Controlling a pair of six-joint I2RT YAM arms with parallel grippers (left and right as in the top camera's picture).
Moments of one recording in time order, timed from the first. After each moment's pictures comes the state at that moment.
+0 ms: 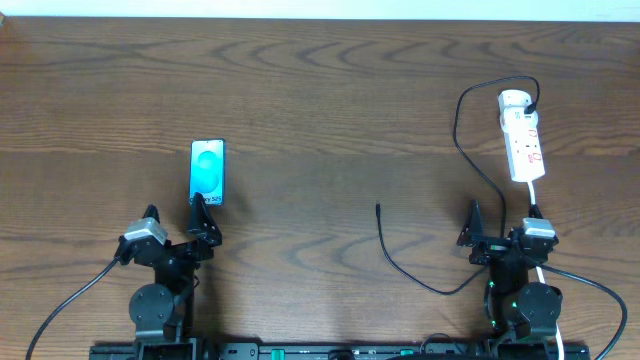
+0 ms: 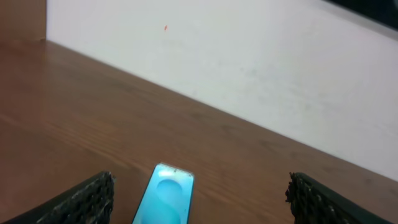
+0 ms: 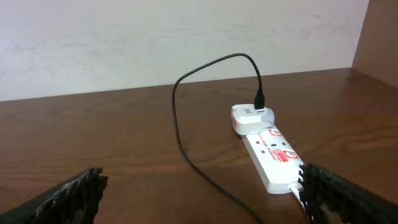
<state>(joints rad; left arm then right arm) 0.03 0.01 0.02 -0.03 -0.06 -0.37 0.02 0.01 0.01 -0.06 0.10 0.09</state>
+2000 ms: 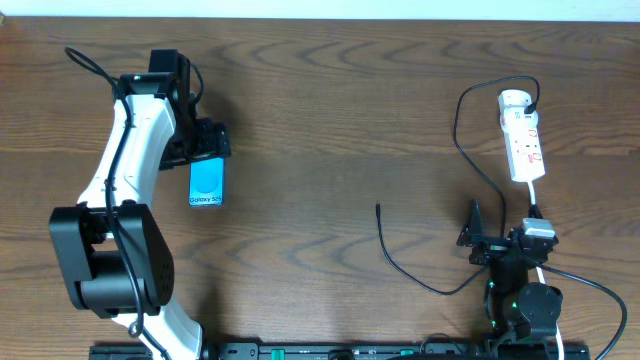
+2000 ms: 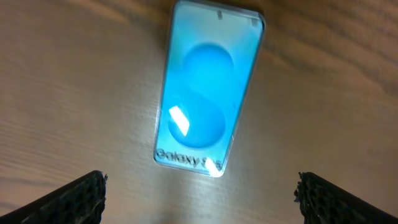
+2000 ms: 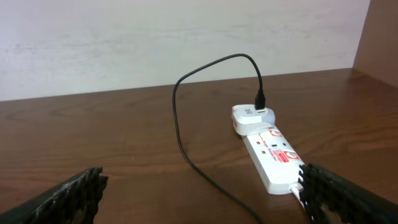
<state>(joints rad) 0.03 1.86 1.51 -1.12 -0.03 -0.20 0.02 0.01 0.01 -0.06 0.10 0.09</state>
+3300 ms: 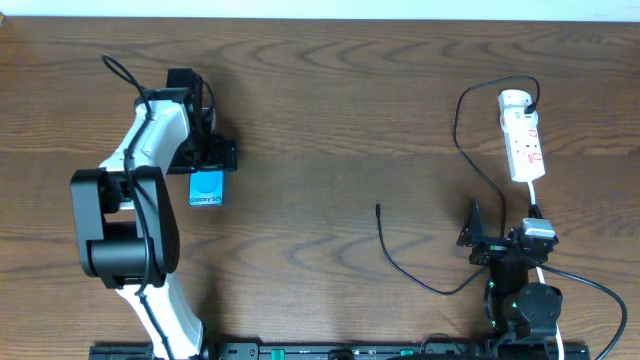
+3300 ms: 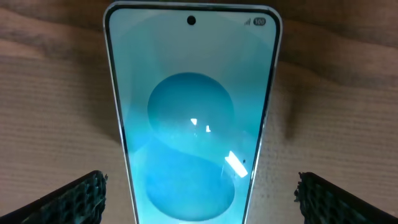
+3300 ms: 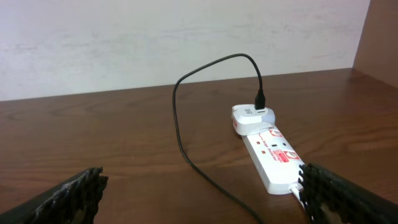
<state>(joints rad) 0.03 2.01 1.42 -0.95 0.00 -0.04 0.02 0.01 0.01 -0.06 0.10 0.09</state>
